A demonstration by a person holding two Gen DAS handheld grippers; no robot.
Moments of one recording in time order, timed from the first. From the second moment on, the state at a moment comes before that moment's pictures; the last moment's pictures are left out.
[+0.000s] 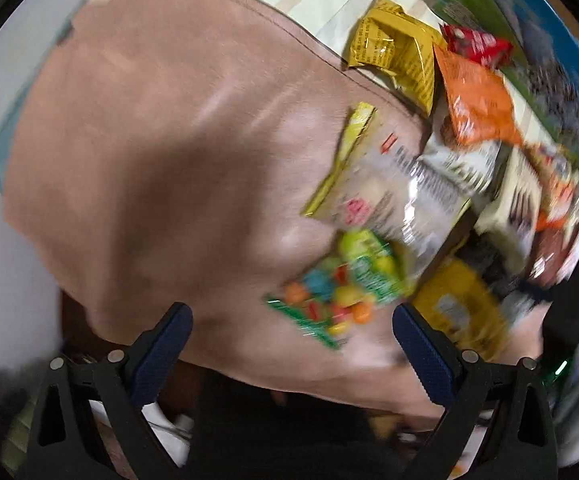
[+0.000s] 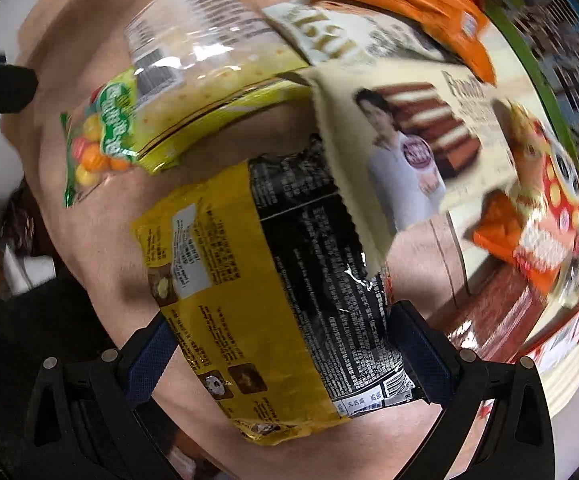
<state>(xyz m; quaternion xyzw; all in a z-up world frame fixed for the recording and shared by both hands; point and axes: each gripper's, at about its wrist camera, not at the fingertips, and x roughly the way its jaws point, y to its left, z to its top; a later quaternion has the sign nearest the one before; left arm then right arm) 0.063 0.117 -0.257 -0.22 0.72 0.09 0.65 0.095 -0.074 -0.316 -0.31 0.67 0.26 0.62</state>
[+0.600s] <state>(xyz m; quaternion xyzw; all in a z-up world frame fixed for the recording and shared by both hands) 0.137 0.150 -0.336 -0.38 0.71 0.10 0.58 0.089 -0.247 -0.278 0.07 0.70 -0.02 0.71</state>
